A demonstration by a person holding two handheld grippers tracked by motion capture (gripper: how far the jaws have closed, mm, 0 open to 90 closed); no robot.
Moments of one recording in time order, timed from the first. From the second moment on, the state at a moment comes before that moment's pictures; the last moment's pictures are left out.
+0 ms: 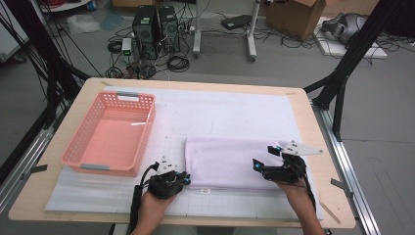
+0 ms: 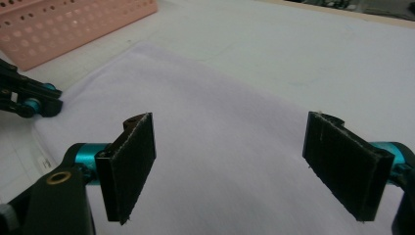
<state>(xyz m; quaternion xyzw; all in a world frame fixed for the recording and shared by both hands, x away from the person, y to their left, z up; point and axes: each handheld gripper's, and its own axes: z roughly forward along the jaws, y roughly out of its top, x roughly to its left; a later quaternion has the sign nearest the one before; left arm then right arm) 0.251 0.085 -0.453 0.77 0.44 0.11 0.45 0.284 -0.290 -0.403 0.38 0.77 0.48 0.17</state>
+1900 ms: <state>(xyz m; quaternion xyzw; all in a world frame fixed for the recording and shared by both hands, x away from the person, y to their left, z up) 0.251 0.128 -0.427 0.72 0.46 0.03 0.52 0.407 -0.069 -0.392 0.23 0.90 0.38 0.07</state>
